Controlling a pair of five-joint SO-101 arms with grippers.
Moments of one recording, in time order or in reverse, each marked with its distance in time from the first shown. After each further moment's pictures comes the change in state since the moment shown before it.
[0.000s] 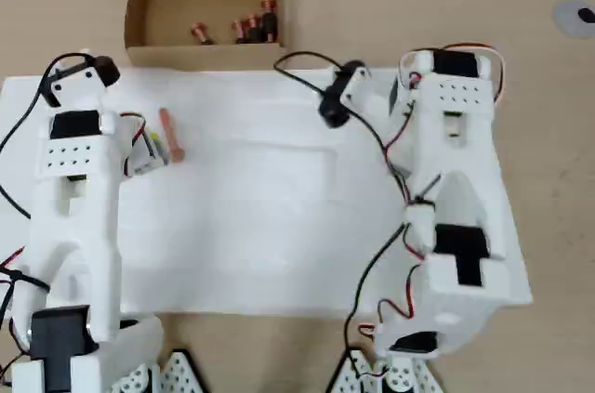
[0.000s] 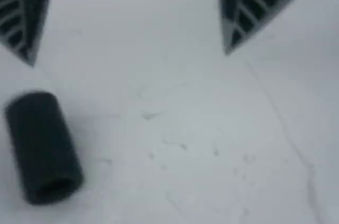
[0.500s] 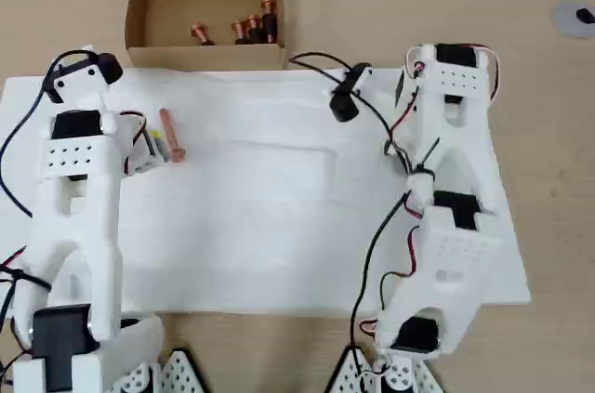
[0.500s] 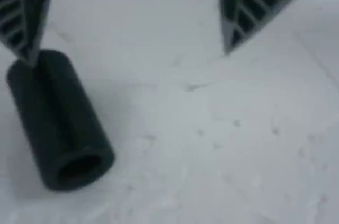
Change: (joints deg) left arm 0.0 0.0 0.0 -1.9 -1.7; right arm 3.2 18.8 -17.4 3.3 1.1
